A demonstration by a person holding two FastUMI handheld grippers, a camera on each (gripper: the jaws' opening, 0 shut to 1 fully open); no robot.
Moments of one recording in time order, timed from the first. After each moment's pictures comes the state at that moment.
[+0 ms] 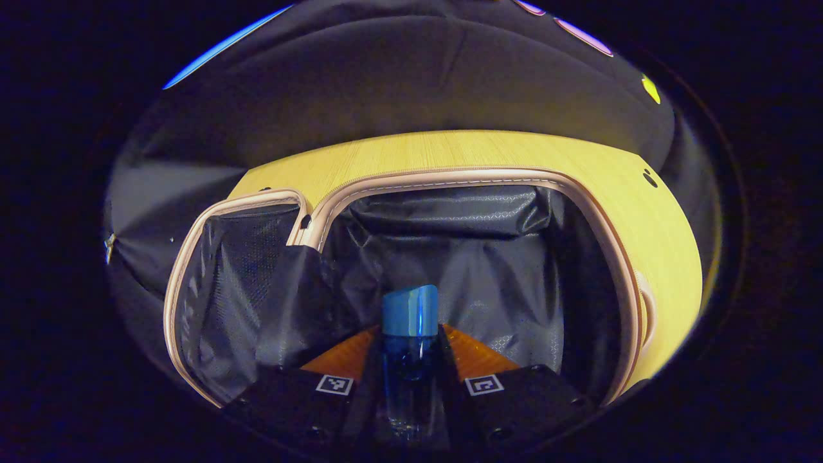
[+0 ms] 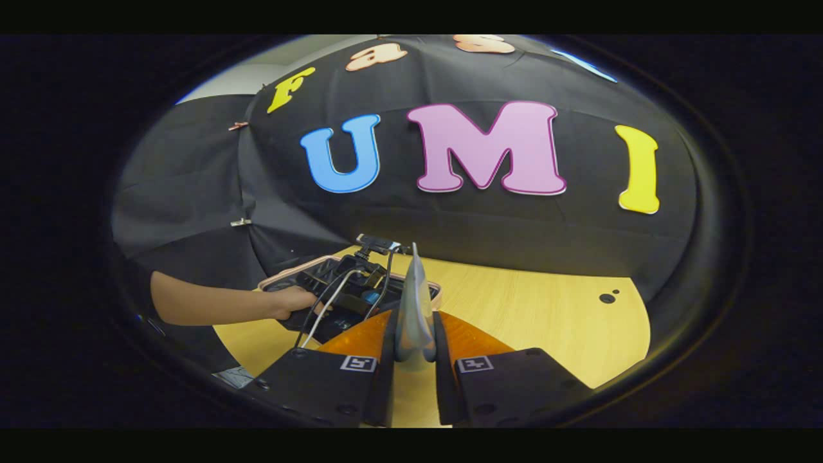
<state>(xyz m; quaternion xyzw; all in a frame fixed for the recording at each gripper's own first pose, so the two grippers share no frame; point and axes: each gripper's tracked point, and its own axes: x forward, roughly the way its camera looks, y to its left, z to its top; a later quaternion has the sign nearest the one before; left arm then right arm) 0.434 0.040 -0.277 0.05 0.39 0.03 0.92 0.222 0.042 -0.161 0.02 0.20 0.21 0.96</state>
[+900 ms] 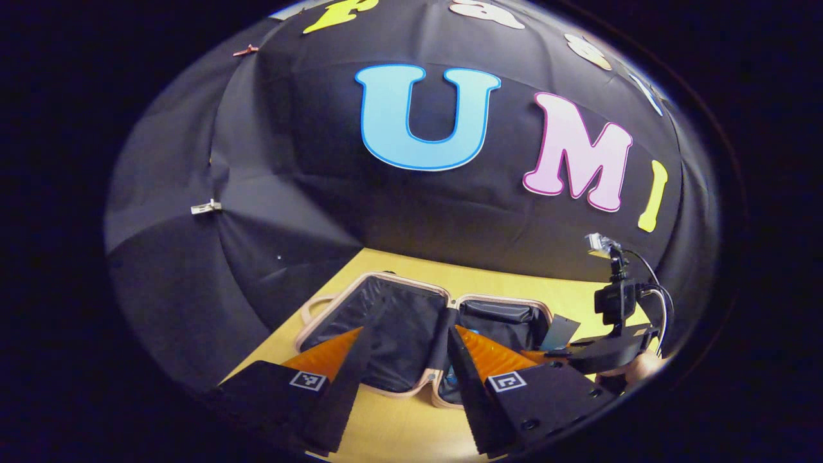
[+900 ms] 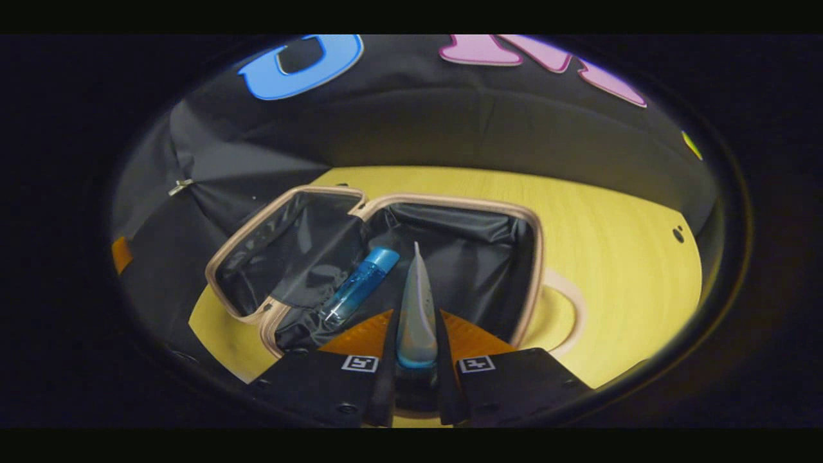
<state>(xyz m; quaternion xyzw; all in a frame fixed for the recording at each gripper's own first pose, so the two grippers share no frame) 0.213 0.171 -0.066 -0.04 0.11 0.12 0.99 0.292 0.202 -0.348 0.03 0.45 0.15 0.88</state>
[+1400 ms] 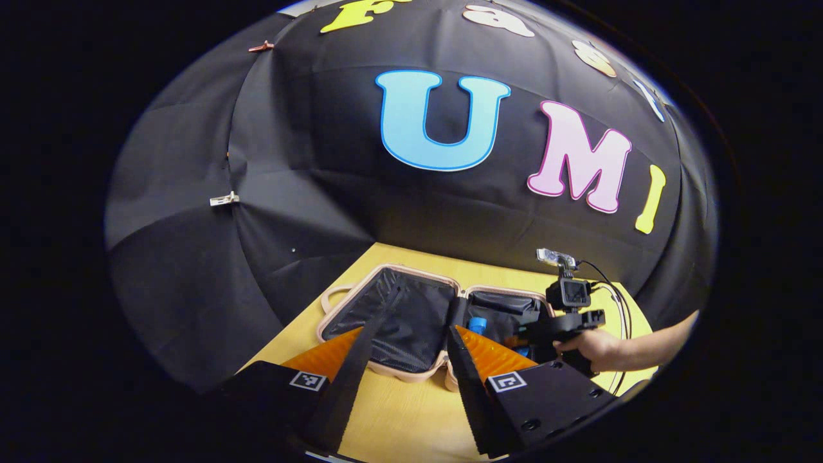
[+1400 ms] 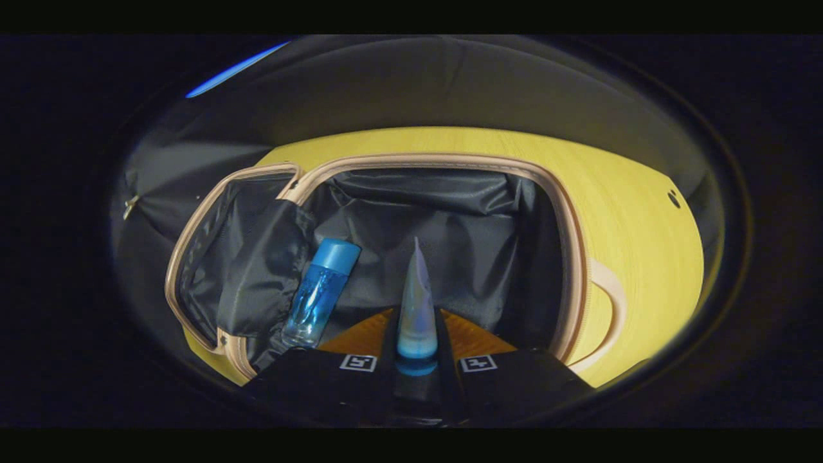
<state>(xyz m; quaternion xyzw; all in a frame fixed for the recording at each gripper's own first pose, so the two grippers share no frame) 0.174 0.175 -0.087 -0.07 0.14 0.12 0.98 0.316 0.202 -0.408 0.06 0.54 0.05 0.84</state>
